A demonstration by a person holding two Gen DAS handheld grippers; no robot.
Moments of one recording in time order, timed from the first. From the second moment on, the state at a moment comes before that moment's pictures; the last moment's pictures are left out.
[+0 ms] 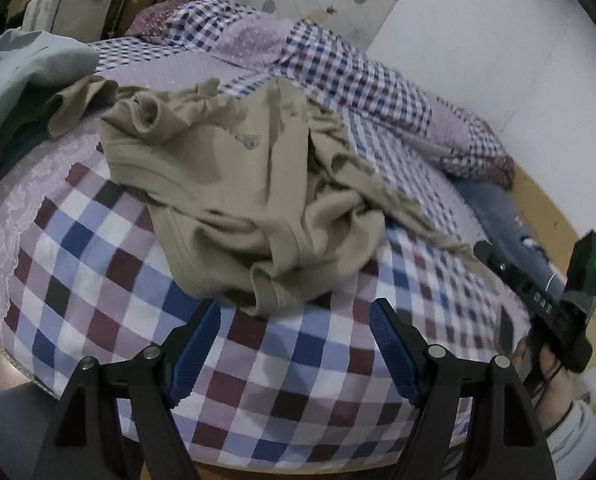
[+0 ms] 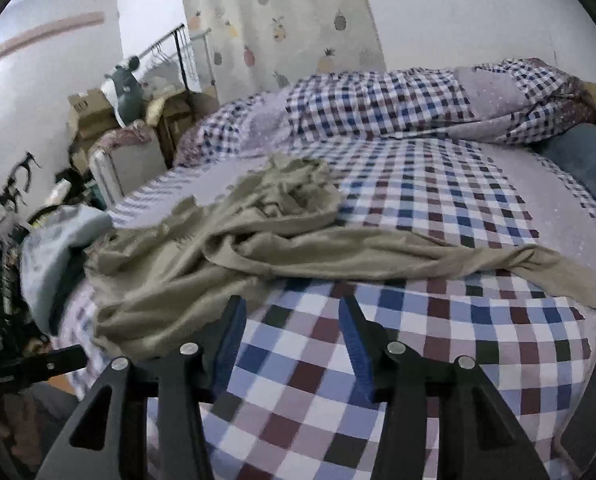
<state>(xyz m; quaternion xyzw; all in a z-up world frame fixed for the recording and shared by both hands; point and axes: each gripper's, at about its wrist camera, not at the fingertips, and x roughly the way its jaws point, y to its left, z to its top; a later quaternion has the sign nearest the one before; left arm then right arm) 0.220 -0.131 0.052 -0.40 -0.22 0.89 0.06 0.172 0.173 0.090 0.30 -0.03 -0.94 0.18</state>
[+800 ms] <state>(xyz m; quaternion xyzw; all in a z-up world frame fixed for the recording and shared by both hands) 0.182 -0.159 0.015 -0.39 -0.36 0.85 0.06 0.120 0.140 0.074 0.31 0.08 -0.93 0.19</state>
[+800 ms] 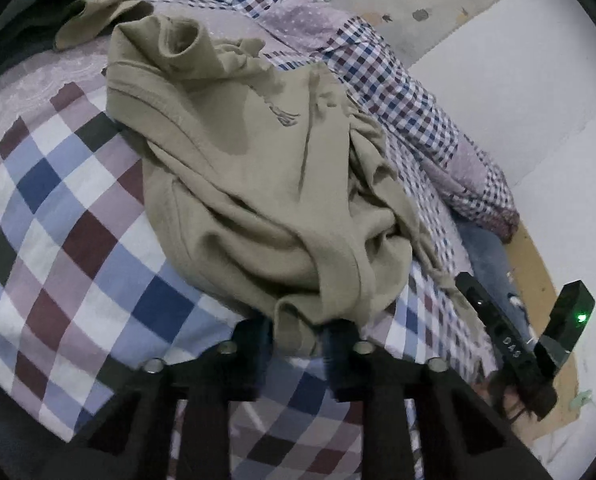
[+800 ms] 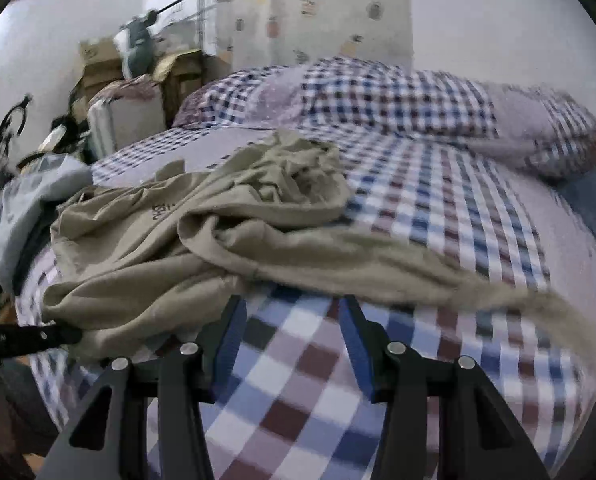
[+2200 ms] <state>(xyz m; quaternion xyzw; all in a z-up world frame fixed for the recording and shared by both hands) 0.204 -0.309 0.046 -0.25 -0.48 0.84 -0.05 0.063 0.149 0.036 0.39 0.16 -0.88 0.21</state>
